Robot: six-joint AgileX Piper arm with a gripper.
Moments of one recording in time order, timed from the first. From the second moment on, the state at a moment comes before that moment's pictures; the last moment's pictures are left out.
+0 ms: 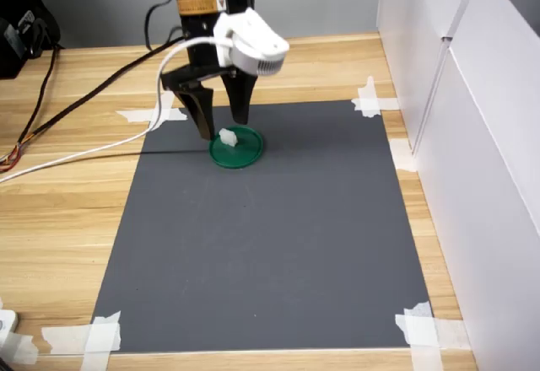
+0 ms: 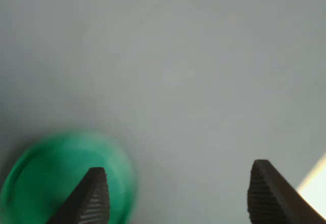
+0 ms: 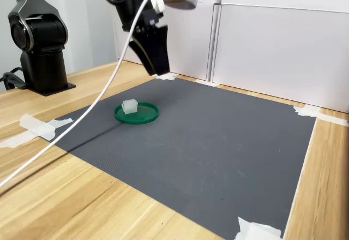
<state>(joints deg) 4.5 69.2 -45.8 3.7 30.0 -50.0</state>
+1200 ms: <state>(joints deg) 4.5 16.3 -28.0 -3.8 26.3 3.0</state>
